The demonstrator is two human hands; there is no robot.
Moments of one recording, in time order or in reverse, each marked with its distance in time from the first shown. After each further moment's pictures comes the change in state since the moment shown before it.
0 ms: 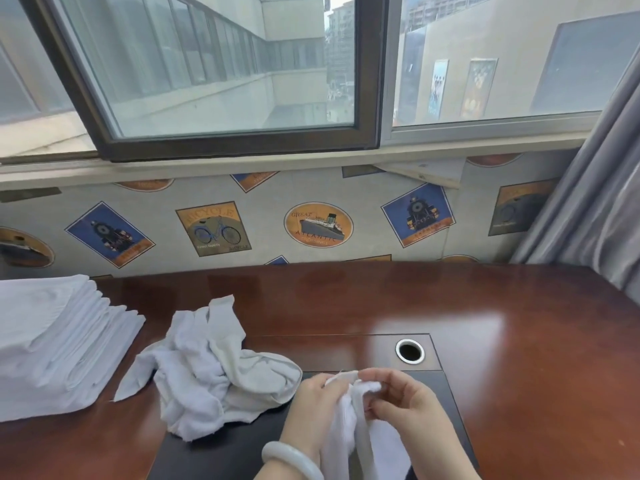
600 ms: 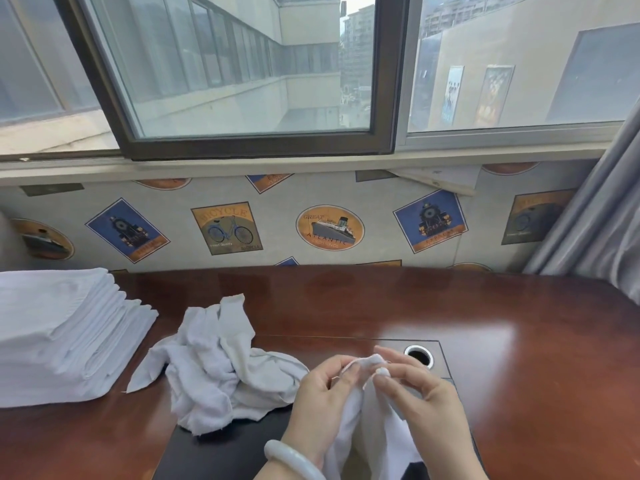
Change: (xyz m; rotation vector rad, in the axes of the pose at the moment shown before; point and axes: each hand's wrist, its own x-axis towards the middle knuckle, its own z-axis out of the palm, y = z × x) left_hand -0.023 0.030 -0.004 -0.031 -0.137 0.308; right_hand -0.008 -0.025 0.010 -0.246 0.139 -0.176
